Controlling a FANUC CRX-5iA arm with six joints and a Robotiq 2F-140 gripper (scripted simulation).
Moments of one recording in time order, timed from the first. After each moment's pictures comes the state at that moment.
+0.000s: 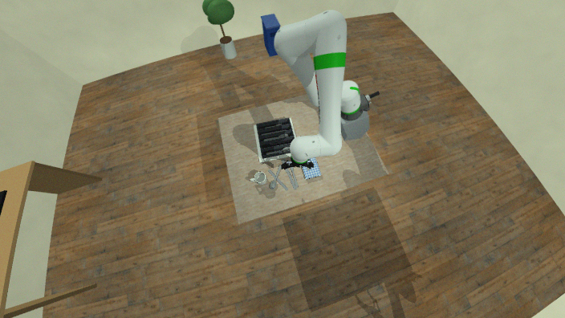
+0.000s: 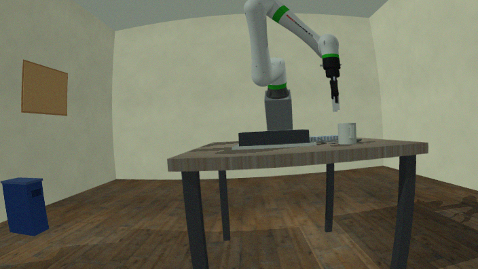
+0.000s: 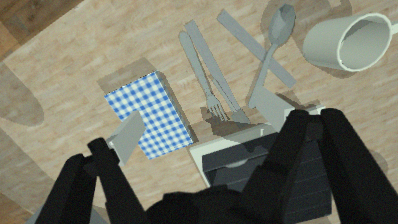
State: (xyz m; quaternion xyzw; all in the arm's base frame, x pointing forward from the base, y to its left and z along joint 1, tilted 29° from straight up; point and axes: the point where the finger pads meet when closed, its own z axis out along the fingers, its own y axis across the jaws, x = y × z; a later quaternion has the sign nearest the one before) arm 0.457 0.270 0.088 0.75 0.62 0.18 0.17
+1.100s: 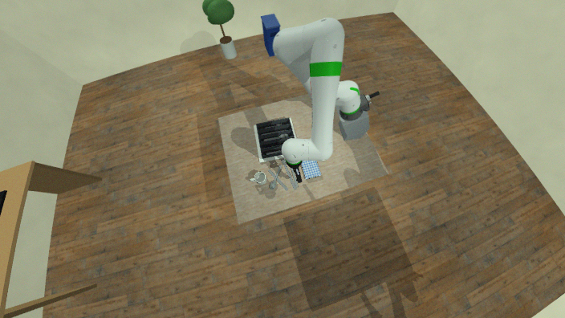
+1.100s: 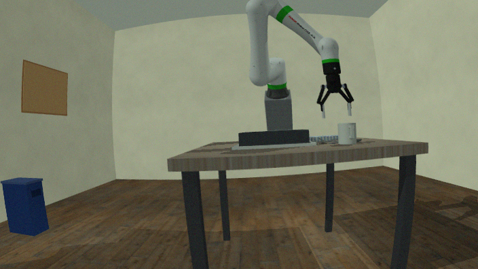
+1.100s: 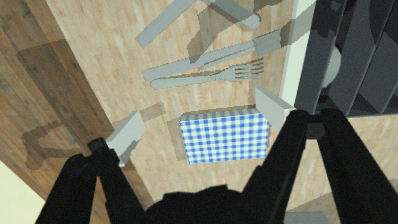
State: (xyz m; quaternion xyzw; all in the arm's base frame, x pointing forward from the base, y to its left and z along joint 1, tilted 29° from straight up) arm 0.480 0.270 0.065 0.98 0.05 0.21 0.01
